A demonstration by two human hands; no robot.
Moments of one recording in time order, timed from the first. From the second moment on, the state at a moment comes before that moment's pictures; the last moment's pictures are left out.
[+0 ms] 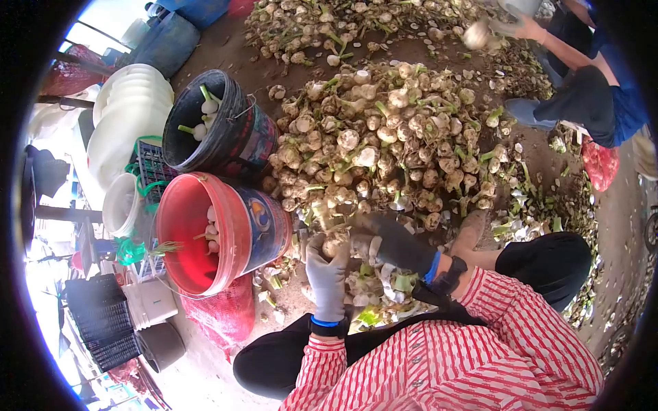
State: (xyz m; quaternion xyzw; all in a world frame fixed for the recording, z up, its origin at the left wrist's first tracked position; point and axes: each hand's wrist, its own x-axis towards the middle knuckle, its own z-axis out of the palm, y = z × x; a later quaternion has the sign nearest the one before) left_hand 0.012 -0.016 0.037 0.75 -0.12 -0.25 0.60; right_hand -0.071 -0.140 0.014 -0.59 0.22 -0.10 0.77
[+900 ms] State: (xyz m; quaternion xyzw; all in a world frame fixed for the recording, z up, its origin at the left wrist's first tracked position) left_hand 0.007 -0.003 0.030 0.32 0.14 -0.55 0.76; right_hand -0.078 -0.147 0.020 -0.47 0.21 -0.04 0.86
